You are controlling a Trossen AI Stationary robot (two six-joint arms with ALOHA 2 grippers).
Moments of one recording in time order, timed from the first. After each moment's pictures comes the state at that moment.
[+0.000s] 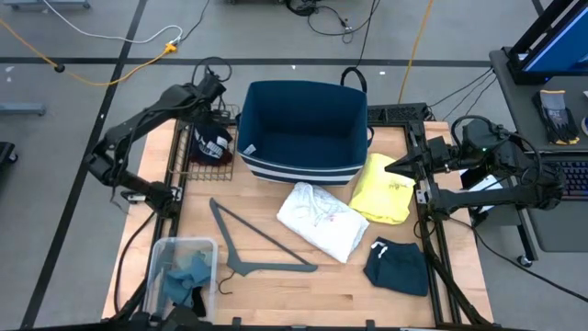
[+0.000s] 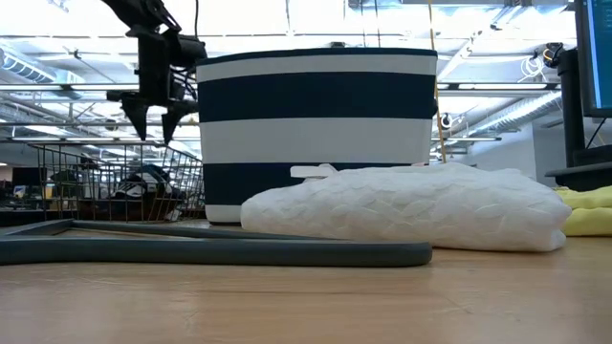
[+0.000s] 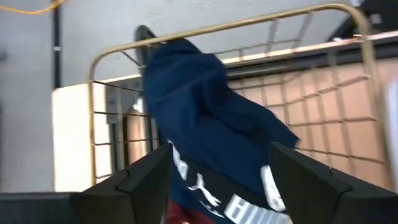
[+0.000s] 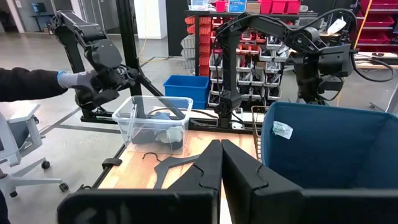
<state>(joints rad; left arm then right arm) 0.93 1.43 1.24 -1.05 -0.35 -0.45 -0.12 0.69 1.11 -0.53 -0.26 -0.02</state>
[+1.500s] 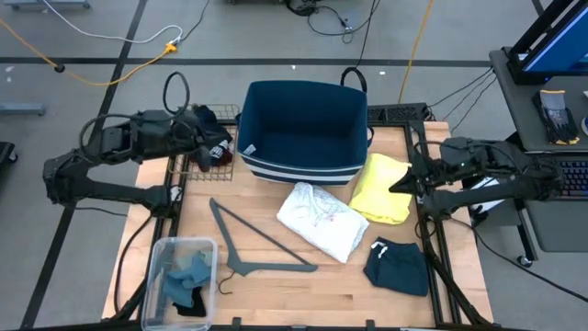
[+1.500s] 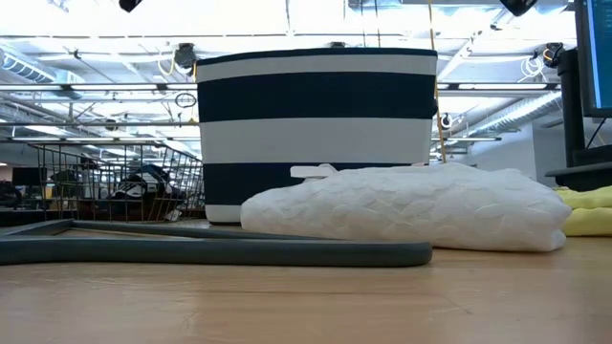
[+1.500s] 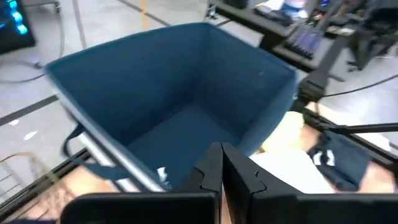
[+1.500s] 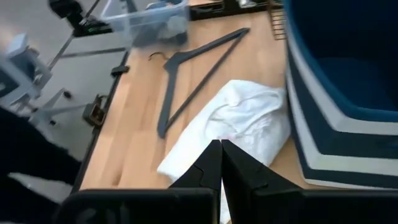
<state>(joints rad) 0.21 0.87 1.24 -0.77 -0.22 -0.36 0.01 0.71 1.11 -0.97 -0.16 0.14</state>
